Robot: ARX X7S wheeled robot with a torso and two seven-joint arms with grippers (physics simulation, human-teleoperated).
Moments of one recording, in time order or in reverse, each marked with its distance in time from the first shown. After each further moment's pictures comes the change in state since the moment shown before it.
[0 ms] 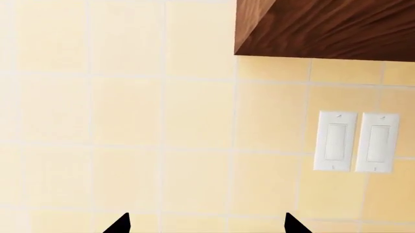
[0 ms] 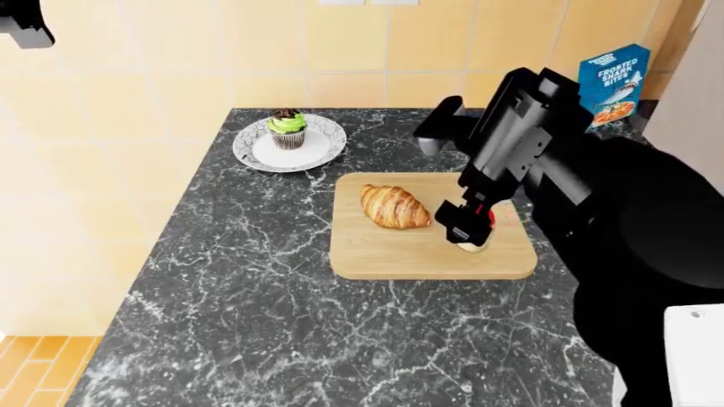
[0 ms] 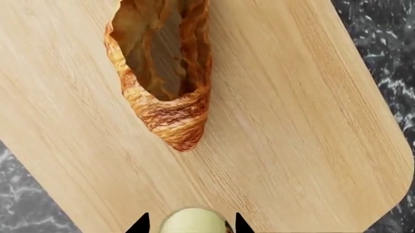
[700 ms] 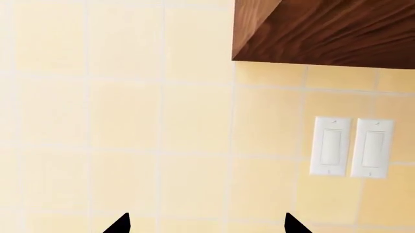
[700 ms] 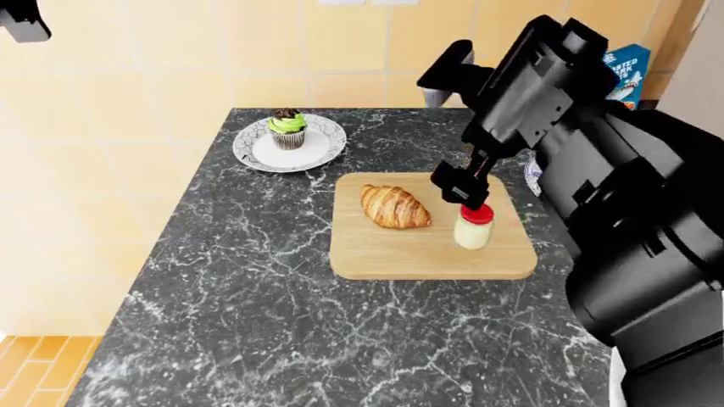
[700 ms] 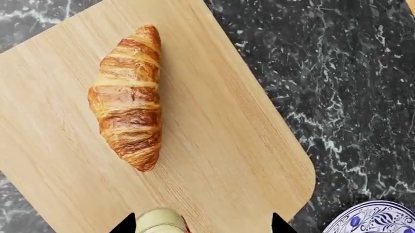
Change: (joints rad) left arm -0.009 0.000 -0.008 0.004 -0.014 -0.005 -0.002; right arm 0.078 -0.005 0.308 0.015 -0.275 -0.001 0.027
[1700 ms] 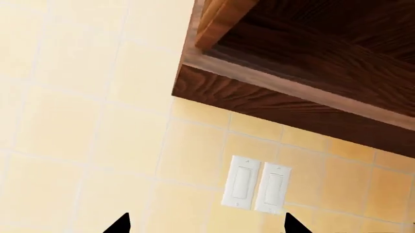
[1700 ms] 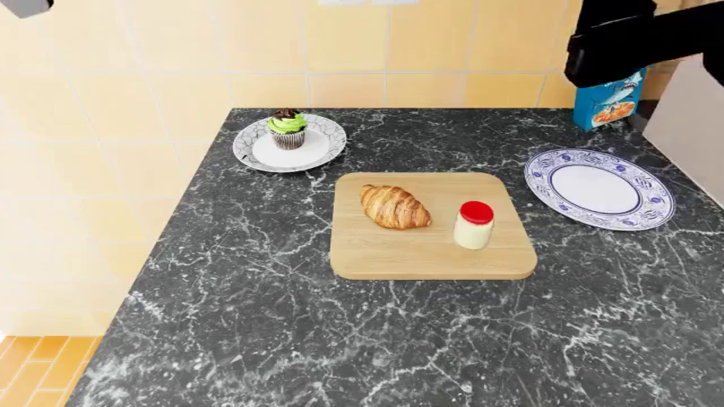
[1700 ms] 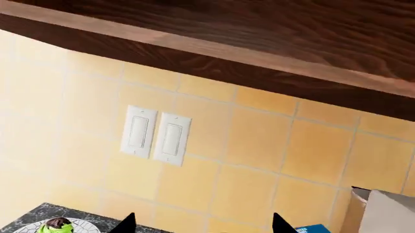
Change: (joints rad) left arm 0.109 0.137 -0.379 0.440 -0.518 -0.281 -0.460; right arm -0.300 0.691 1.308 -1.746 1.508 0.586 2.189
